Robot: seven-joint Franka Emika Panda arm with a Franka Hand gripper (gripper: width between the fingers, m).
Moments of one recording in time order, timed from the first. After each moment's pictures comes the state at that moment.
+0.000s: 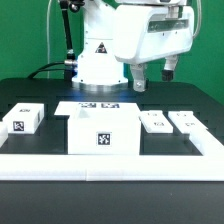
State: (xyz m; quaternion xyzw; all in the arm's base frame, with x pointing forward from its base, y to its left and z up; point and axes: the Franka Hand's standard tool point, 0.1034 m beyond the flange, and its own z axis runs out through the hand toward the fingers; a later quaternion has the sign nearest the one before) arm 0.567 0.056 0.118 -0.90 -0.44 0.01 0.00
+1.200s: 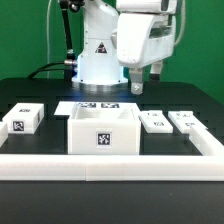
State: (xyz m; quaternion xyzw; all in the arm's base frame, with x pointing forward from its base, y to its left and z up) arm 0.528 0.043 0.101 -0.84 -0.54 0.01 -0.01
